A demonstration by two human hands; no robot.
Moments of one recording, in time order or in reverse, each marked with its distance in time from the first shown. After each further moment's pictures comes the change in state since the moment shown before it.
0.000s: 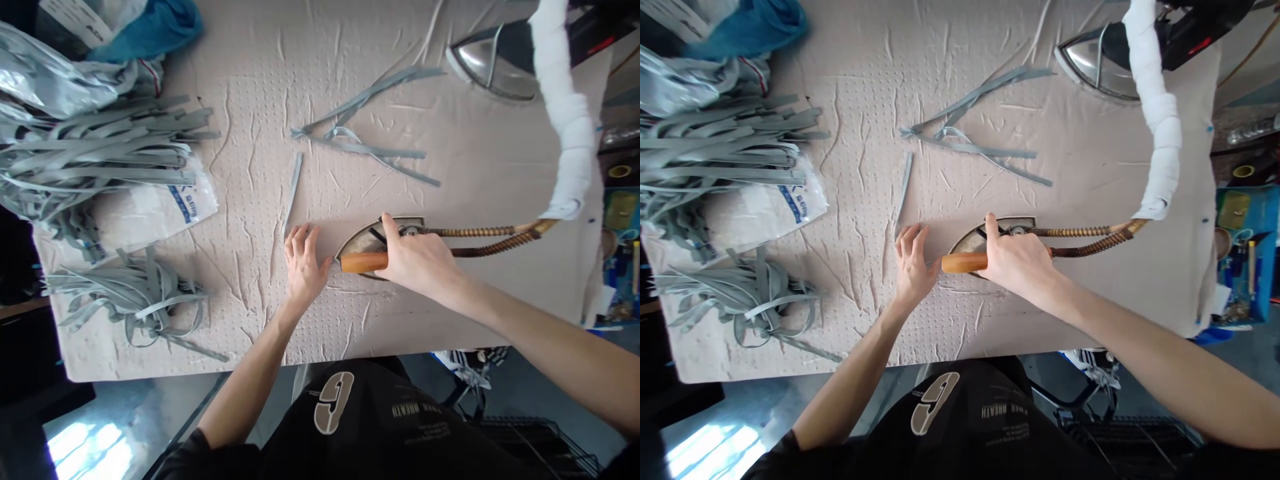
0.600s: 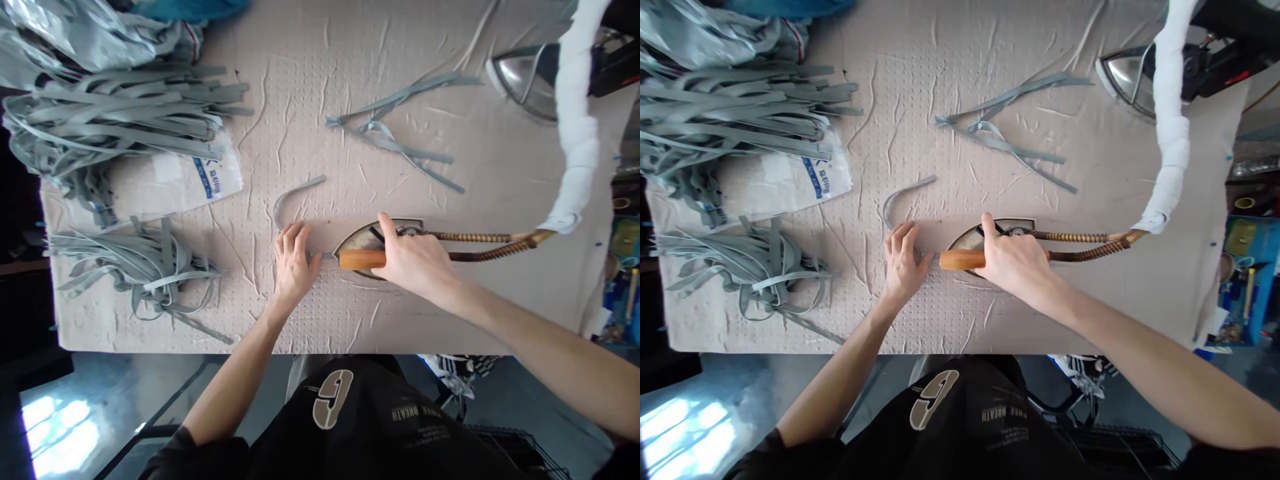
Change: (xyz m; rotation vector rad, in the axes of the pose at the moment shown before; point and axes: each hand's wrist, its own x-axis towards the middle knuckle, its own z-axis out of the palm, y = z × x) left_hand -0.023 -0.040 -0.030 0.001 0.040 -0.069; right_hand 0.010 -0.041 -0.009 -0.026 0.008 -0.081
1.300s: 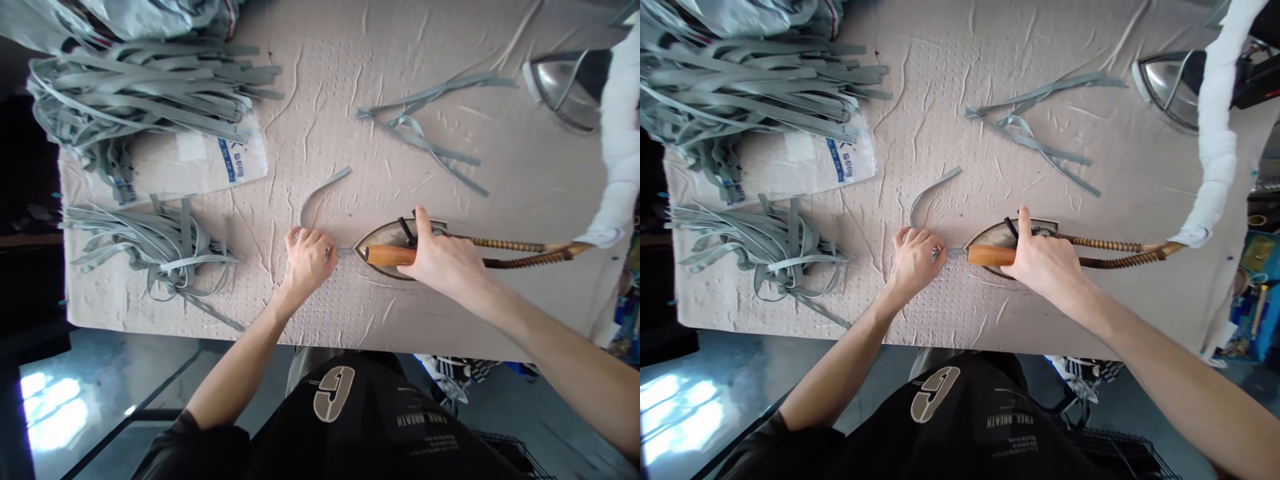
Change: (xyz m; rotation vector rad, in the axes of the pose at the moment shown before) left_hand 0.004 0.006 -0.022 0.150 -0.140 0.008; right_hand -0.001 -0.004 0.002 -0.091 -0.057 0.145
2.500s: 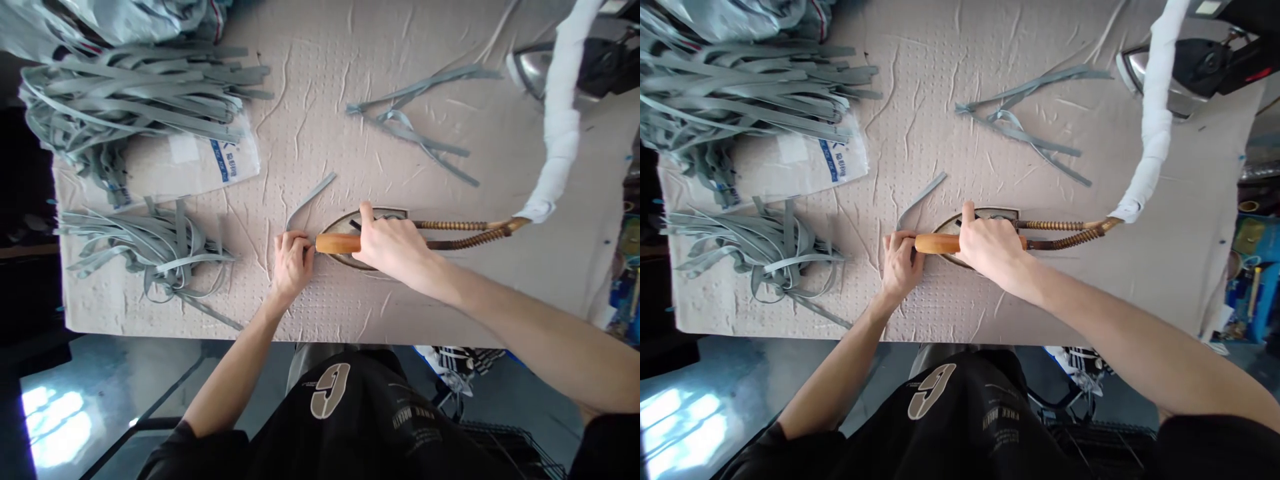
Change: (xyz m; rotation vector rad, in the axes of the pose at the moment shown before) left_hand -0.029 -0.041 0.021 -0.115 0.238 0.093; right_hand 0.014 -0.058 -0.019 0.074 0.130 -0.222
